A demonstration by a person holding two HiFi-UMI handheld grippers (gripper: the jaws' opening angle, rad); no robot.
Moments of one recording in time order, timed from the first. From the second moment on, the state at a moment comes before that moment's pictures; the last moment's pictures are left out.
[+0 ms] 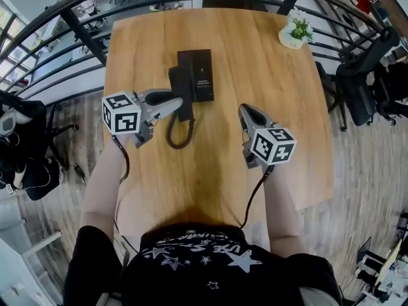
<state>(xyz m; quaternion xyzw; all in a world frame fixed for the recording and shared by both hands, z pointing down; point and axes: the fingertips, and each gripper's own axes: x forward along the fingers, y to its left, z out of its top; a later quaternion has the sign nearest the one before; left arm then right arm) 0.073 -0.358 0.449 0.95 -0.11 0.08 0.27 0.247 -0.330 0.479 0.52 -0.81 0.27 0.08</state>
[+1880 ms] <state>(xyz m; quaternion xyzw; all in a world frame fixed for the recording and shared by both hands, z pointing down) 0.091 -0.465 0.553 0.93 -0.04 0.10 0.35 0.235 -0.390 0.572 0.50 -0.79 0.35 0.10</state>
